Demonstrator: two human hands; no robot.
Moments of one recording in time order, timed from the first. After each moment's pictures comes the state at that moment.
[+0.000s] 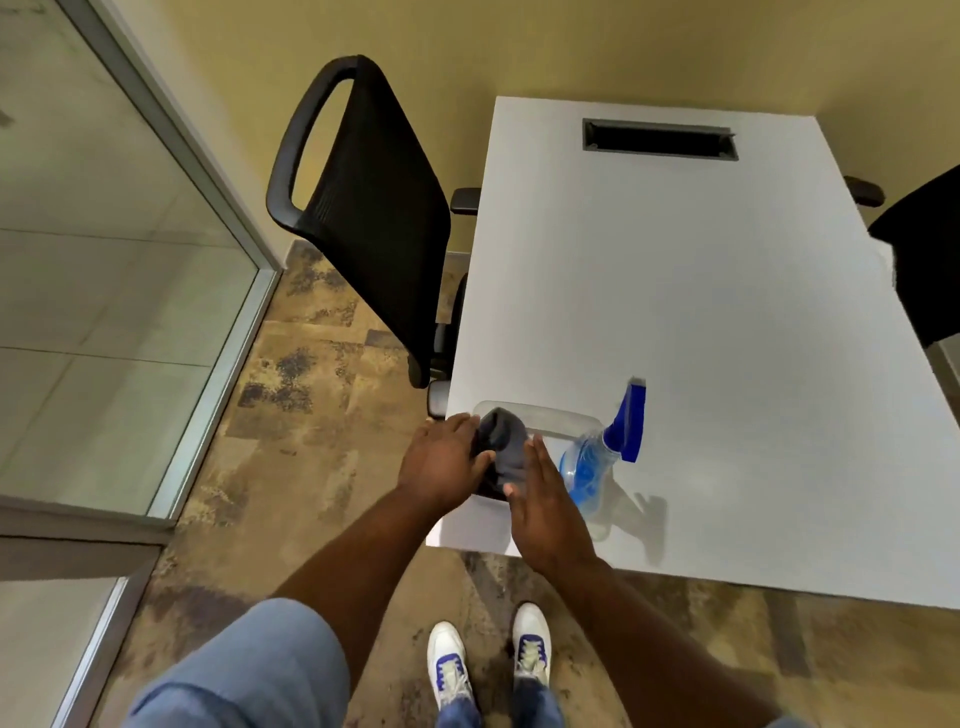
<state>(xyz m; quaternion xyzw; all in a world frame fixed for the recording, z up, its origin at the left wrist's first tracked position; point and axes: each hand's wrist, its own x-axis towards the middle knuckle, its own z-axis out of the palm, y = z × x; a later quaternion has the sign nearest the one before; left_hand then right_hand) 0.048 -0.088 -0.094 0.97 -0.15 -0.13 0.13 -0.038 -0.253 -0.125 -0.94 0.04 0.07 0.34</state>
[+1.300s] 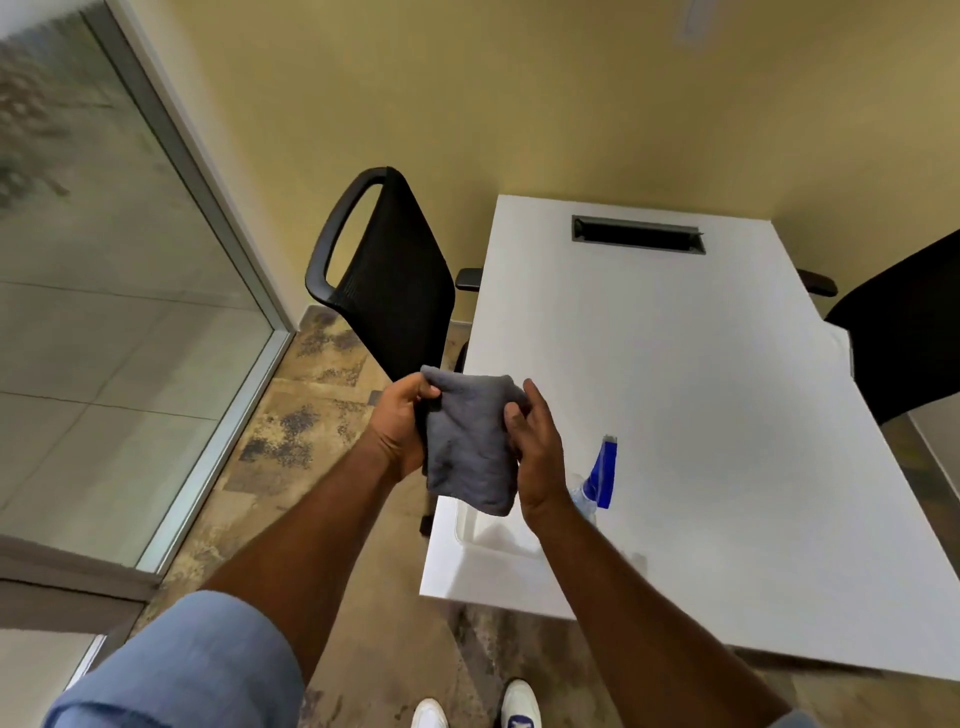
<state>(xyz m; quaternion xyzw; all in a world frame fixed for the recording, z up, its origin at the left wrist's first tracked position) 0.088 -0.079 0.064 0.52 0.14 -0.18 0.82 0.044 -0.233 0.023 -0.68 0.14 -0.02 0.72</state>
